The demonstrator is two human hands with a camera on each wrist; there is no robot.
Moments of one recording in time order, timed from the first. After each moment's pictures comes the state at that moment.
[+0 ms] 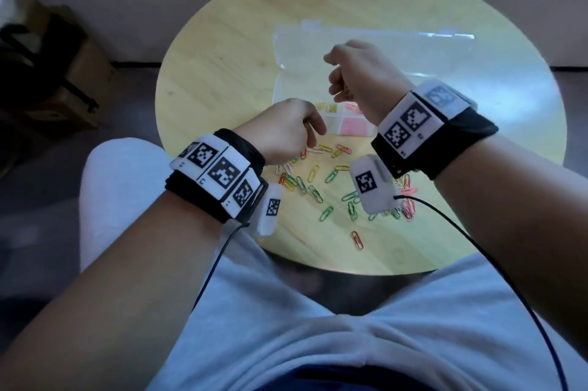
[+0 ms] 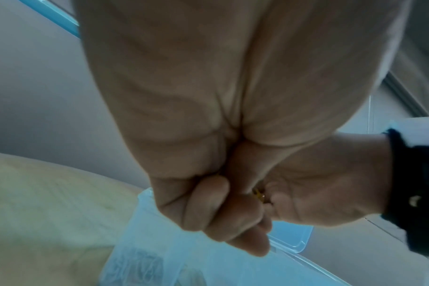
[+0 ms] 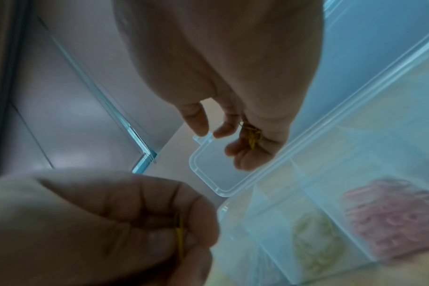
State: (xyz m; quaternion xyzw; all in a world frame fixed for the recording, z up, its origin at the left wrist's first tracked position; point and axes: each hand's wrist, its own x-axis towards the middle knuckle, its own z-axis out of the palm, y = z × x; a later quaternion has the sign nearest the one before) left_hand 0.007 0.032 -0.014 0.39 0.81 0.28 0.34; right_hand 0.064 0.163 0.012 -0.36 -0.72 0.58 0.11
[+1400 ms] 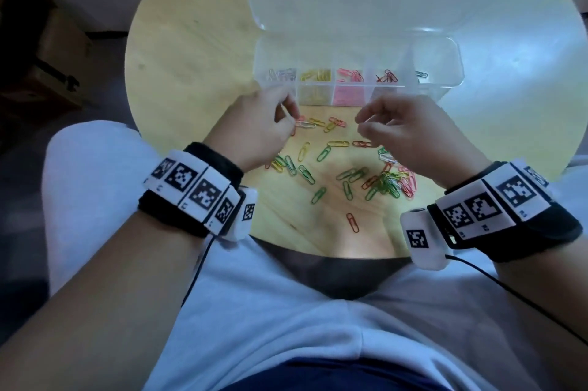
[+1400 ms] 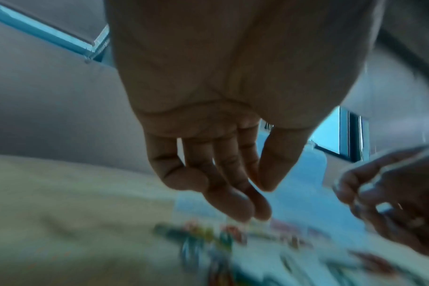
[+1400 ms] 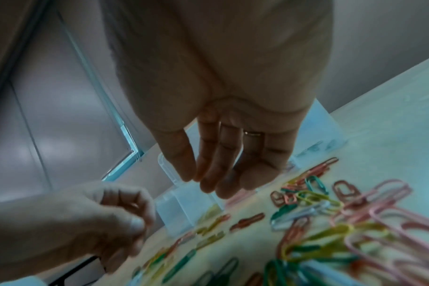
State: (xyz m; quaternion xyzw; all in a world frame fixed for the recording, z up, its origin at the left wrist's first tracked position) left_hand 0.016 0.019 -0.035 0.39 0.86 0.24 0.22; right_hand 0.173 0.169 -0.050 -0.32 -0.81 0.48 0.07
